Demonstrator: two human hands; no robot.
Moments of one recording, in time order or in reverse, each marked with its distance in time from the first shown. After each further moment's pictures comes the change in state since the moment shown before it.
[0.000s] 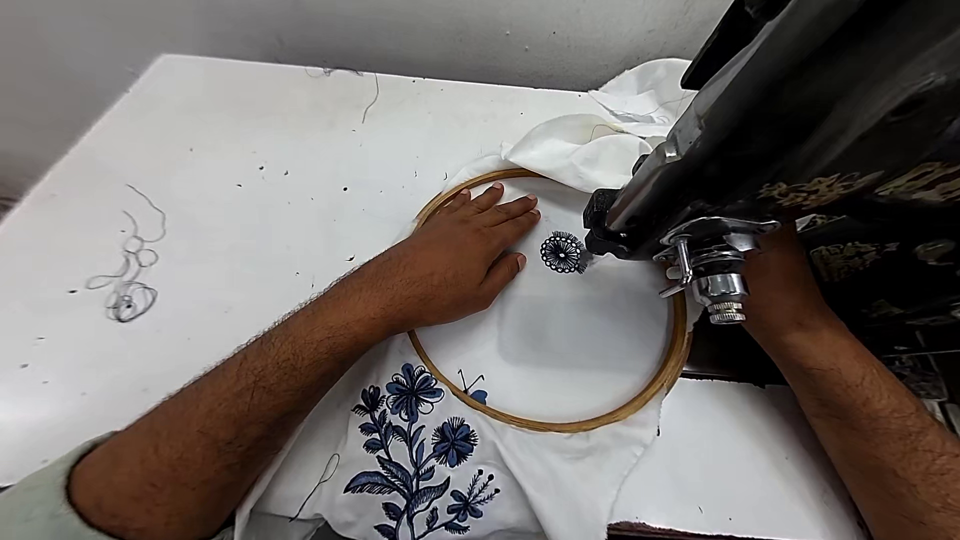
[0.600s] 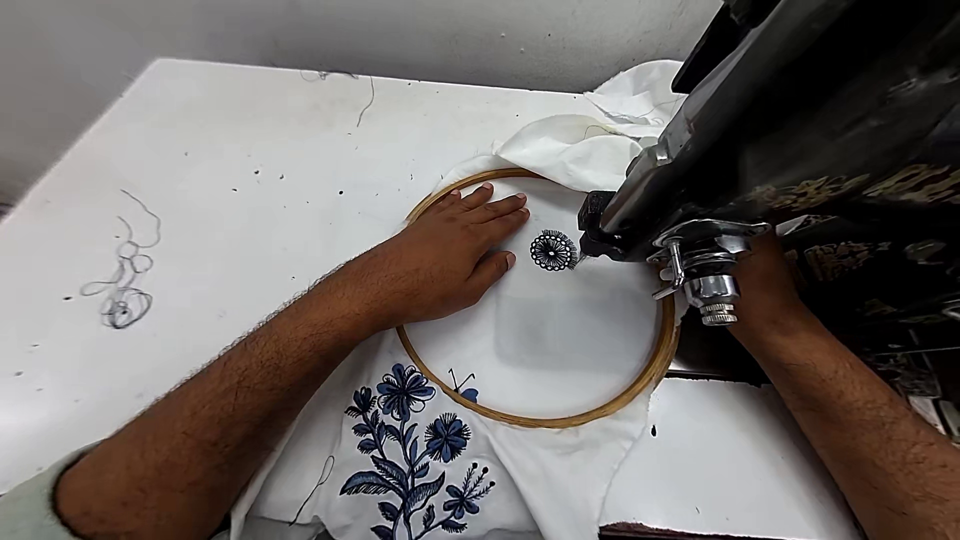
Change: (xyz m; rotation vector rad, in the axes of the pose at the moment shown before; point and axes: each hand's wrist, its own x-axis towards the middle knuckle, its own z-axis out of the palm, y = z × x) left_hand 0.000 -0.005 -0.006 -0.006 -0.046 -0.021; right_hand -0.002 0.002 0.005 0.037 0.008 0.023
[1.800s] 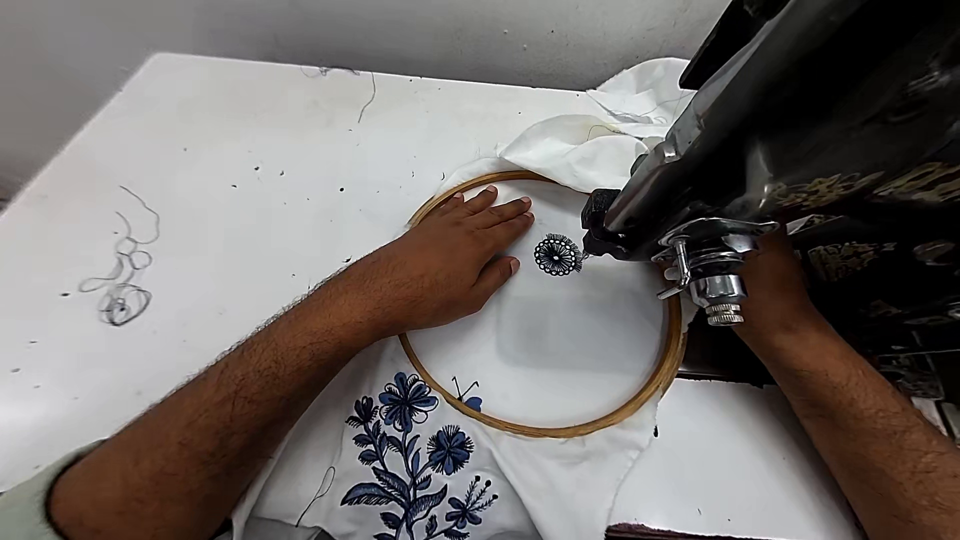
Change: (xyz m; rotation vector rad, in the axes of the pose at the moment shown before) left_hand -0.004 0.006 0.001 0.015 -0.004 0.001; right_hand -0.002 0.000 -0.003 -0.086 -0.019 -0.036
